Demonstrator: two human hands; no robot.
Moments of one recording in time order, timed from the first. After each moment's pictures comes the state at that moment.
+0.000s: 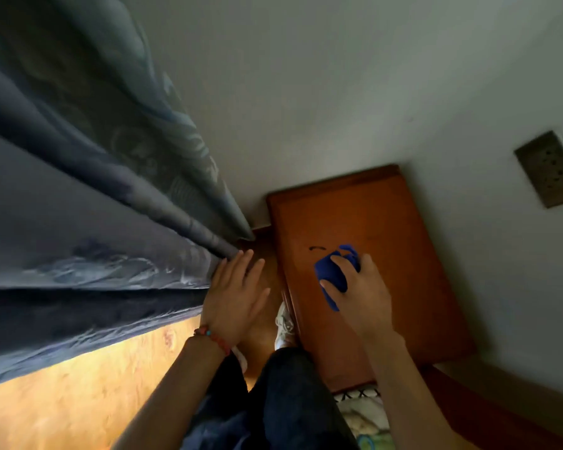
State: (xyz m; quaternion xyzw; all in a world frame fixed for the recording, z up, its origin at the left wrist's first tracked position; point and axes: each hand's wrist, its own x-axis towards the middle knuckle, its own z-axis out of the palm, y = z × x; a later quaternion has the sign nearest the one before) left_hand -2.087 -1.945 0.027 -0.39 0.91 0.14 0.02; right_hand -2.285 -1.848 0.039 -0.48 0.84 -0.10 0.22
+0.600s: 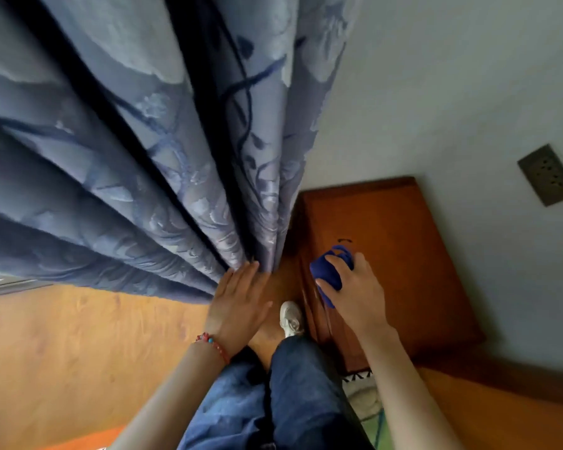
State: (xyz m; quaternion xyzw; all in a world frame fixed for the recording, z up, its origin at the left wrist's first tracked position) left_hand -1.954 -1.897 0.046 -0.37 0.91 0.12 -0.10; right_hand -2.162 -1.831 0.072 -0.55 0.82 -0.10 0.13
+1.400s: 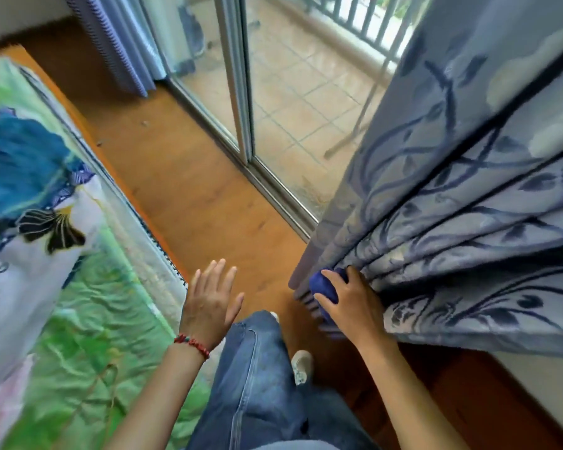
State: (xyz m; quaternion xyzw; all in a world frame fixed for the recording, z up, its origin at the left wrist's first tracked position) left_hand -1.762 -1.762 0.055 -0.85 0.50 0.08 -0.12; right_hand -1.957 -1.929 0.084 -0.91 0.39 -0.01 0.16
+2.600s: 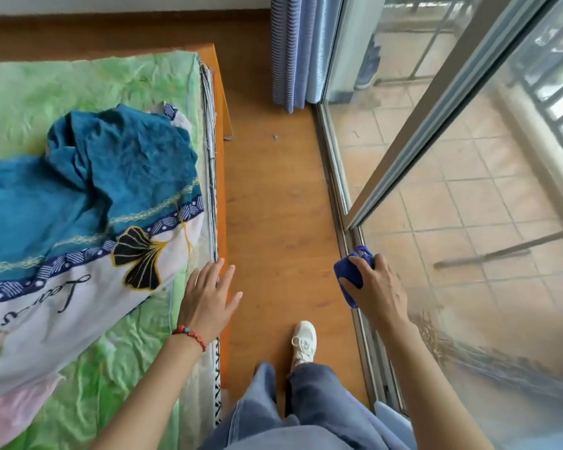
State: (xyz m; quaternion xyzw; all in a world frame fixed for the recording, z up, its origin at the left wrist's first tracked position) left_hand -1.465 -1.841 0.071 -0.96 0.23 0.12 -0.08; right_hand -1.537 -2.126 0.101 -0.97 0.19 0.07 0.15
